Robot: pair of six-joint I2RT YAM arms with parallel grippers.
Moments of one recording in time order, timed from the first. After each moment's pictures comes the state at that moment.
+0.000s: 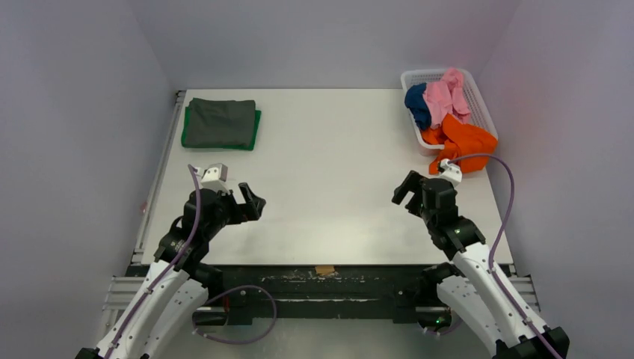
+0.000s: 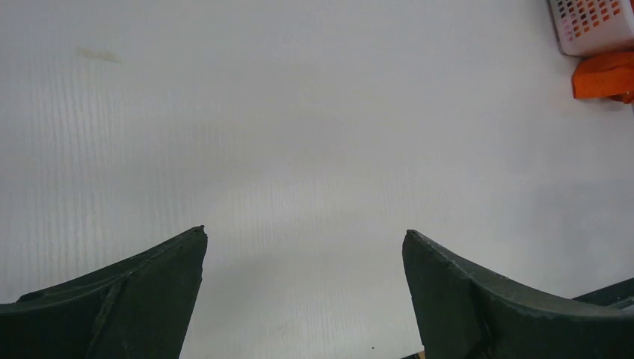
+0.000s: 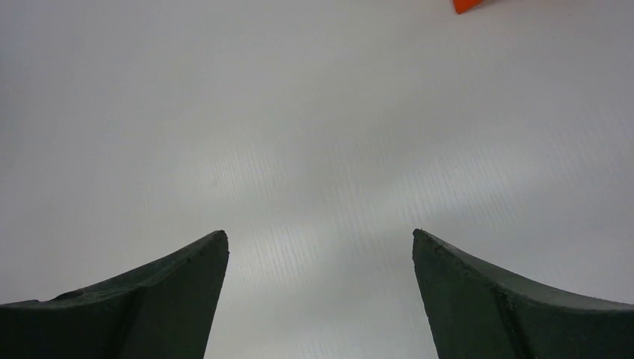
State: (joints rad) left arm -0.37 0.52 0.51 -0.48 -0.03 -0.51; right arm 0.33 0.68 0.55 -0.48 0.32 0.64
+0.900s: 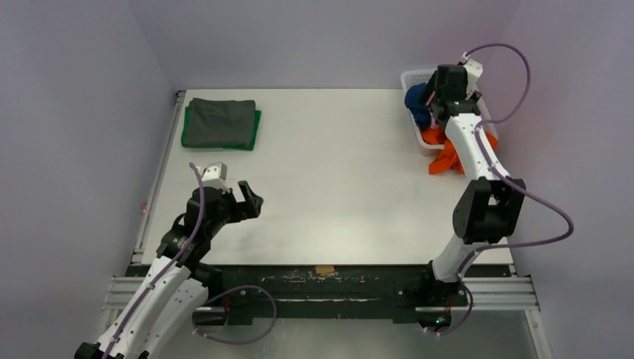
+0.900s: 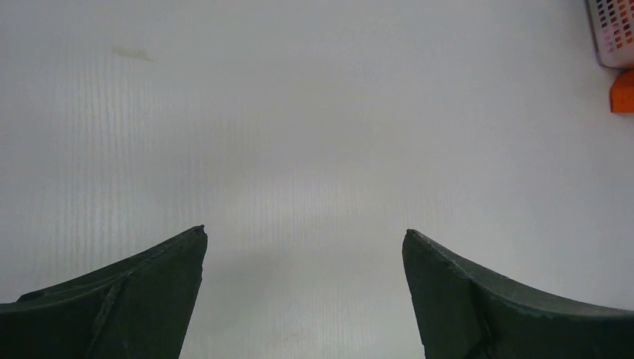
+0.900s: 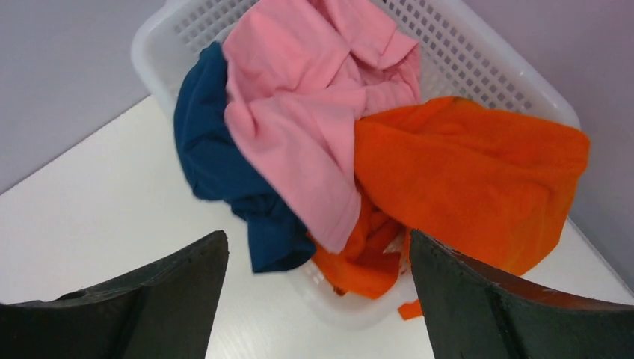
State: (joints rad) left arm -0.37 0.55 0.51 -0.47 -0.09 -0.51; right arm 0.04 1.68 1.55 -0.45 0.49 0.43
